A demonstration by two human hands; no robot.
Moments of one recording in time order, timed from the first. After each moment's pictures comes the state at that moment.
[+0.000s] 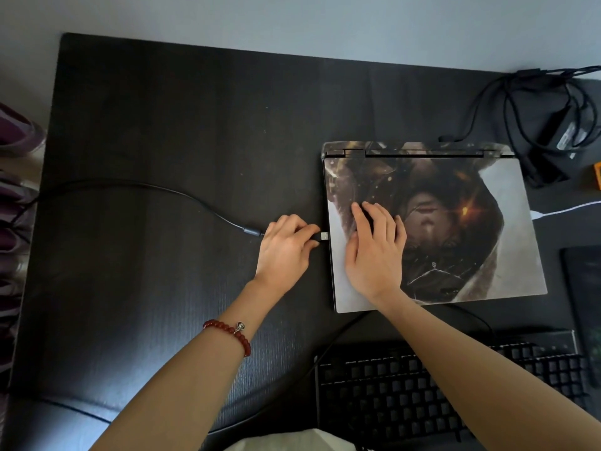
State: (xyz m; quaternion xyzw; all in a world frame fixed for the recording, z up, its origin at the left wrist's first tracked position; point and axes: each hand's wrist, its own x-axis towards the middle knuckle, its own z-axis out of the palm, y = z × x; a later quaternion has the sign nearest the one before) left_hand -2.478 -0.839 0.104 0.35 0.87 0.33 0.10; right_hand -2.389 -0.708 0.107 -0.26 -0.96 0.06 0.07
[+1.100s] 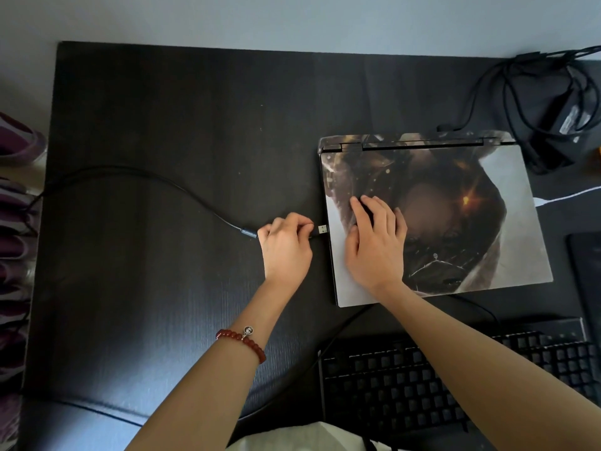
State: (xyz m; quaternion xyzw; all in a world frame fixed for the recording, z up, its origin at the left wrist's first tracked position) left_hand -2.468 -0.827 0.099 0.16 0.89 0.39 0.14; right_hand -2.388 -0.706 0.106 -0.26 -0.96 0.08 0.07
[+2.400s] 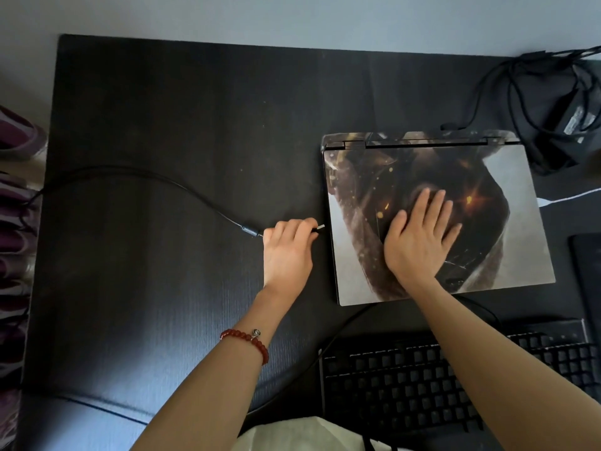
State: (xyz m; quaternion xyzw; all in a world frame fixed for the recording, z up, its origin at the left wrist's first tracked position) left_hand -2.459 -0.837 0.090 0.31 0.89 0.33 0.01; right_hand -2.374 -0.666 0.102 -0.49 -0.87 0.08 -0.02
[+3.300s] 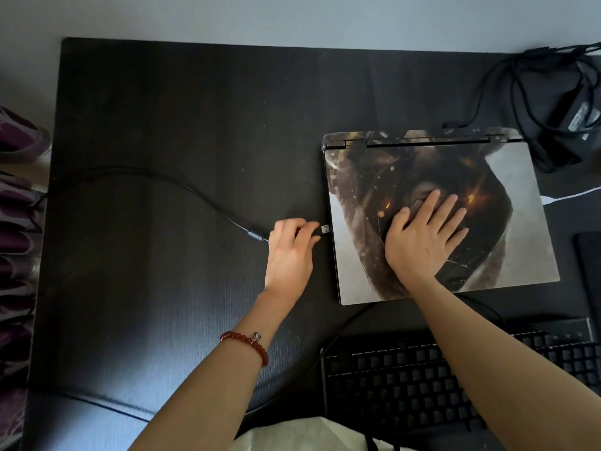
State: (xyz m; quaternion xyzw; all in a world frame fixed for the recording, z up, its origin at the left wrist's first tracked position) left_hand -2.454 -0.839 0.087 0.31 0.88 0.36 0.00; right_hand -2.378 -0.666 0.098 -0.54 -0.84 0.08 0.00
